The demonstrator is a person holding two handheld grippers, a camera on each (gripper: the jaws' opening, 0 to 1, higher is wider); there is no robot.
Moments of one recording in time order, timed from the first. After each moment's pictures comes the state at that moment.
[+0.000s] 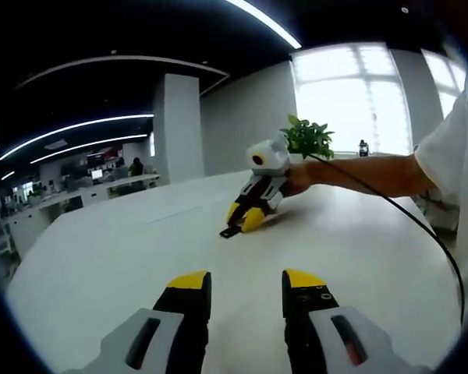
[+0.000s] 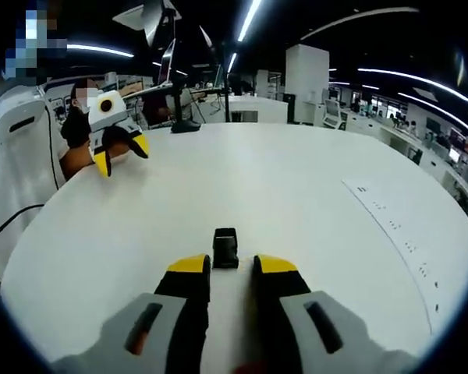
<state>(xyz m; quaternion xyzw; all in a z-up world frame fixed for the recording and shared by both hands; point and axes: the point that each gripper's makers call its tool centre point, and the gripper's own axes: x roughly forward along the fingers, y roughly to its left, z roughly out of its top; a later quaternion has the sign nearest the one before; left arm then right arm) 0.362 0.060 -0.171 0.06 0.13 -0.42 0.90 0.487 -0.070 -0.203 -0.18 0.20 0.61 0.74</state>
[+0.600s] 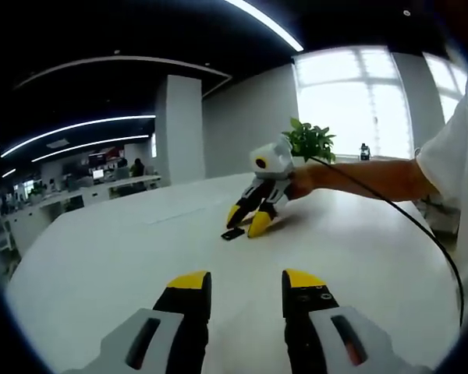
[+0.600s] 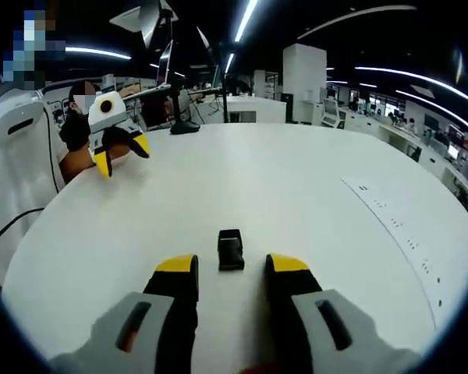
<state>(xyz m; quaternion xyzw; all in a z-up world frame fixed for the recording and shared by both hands) 0.363 0.061 -0.168 0.05 0.13 -0.42 0.90 0.486 -0.065 -0.202 -0.18 0.20 0.61 0.75</state>
